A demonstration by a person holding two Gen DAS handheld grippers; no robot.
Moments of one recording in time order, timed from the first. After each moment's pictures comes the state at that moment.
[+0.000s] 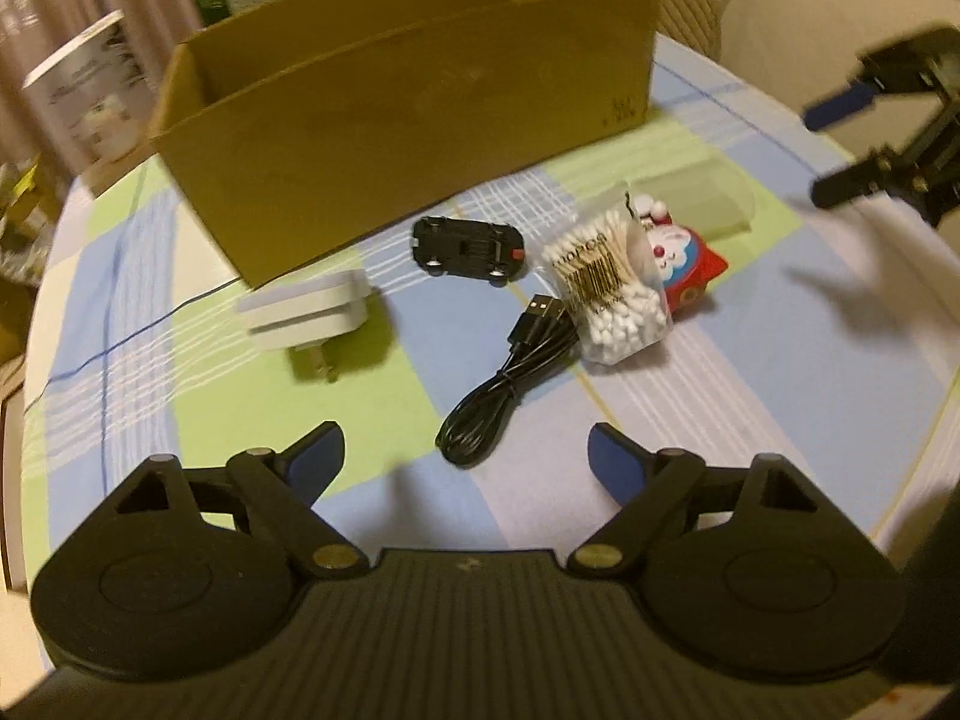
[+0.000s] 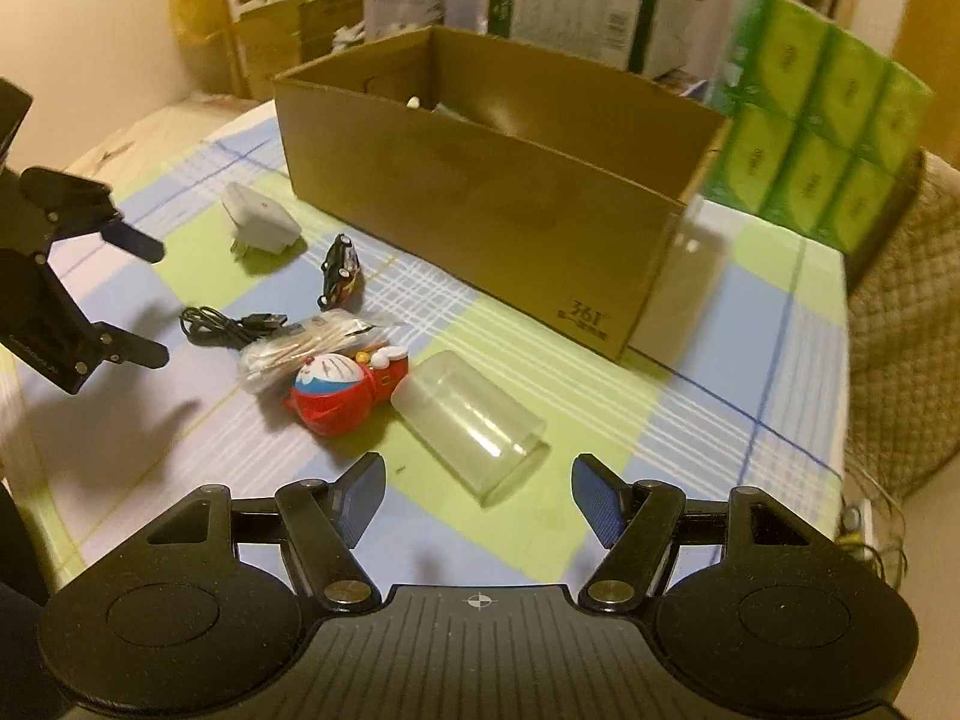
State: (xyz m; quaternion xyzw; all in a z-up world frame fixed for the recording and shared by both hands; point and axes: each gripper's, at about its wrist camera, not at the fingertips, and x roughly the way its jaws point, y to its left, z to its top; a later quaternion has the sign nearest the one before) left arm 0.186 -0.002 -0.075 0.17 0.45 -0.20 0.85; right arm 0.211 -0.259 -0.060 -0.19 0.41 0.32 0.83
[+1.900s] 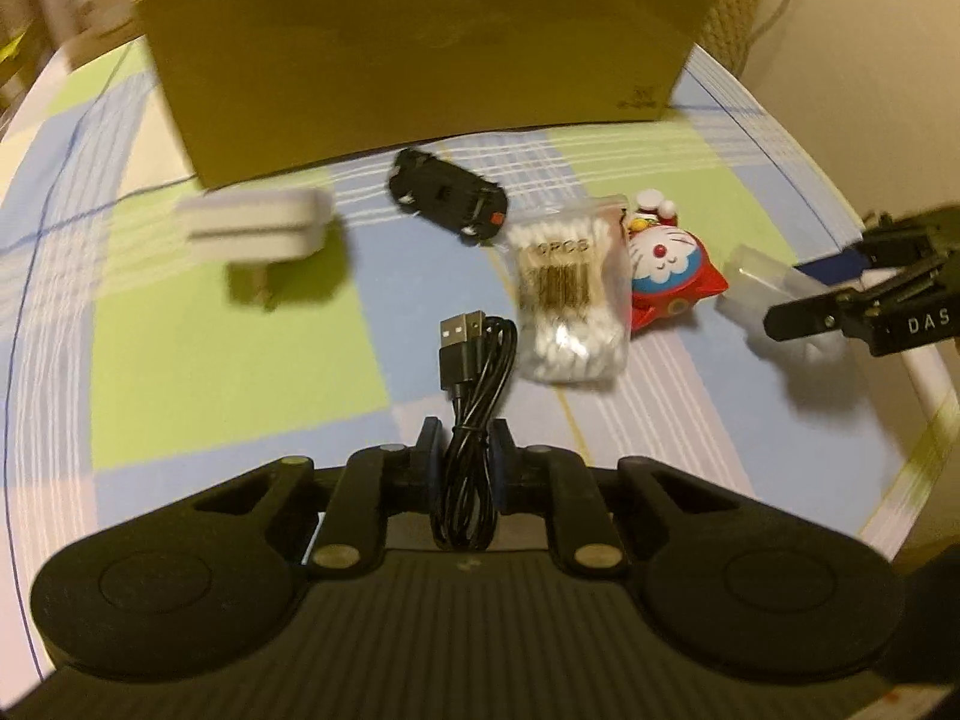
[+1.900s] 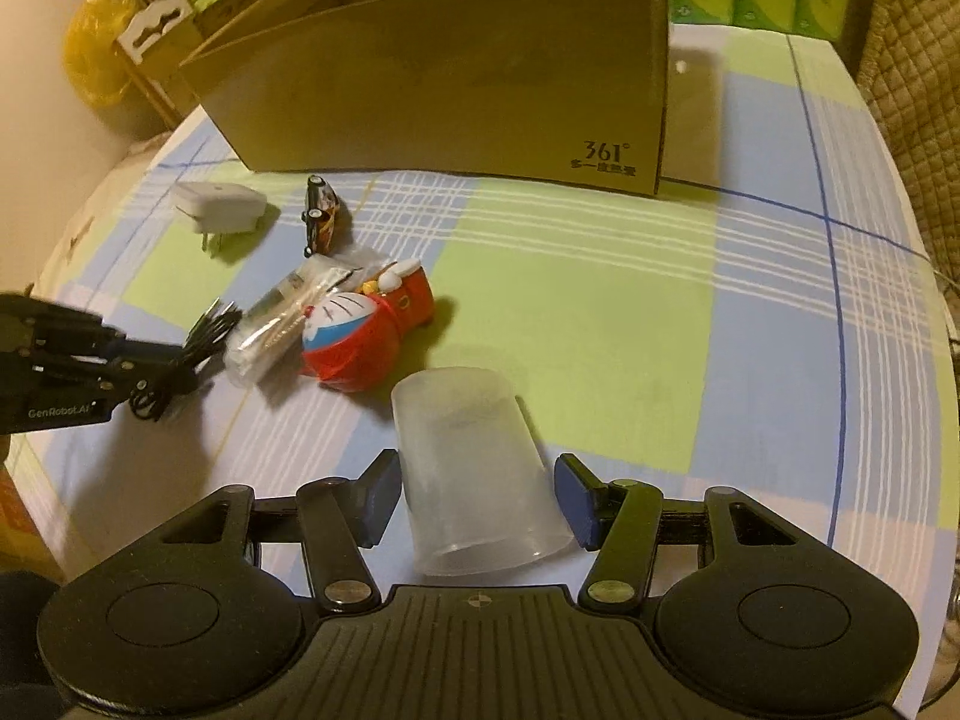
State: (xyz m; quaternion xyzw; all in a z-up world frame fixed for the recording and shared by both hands) left arm 0.201 0.010 -0.094 0.04 0.52 -0.18 0.84; right arm 0.213 -0.254 -0.100 -0.04 0.53 0.26 0.81
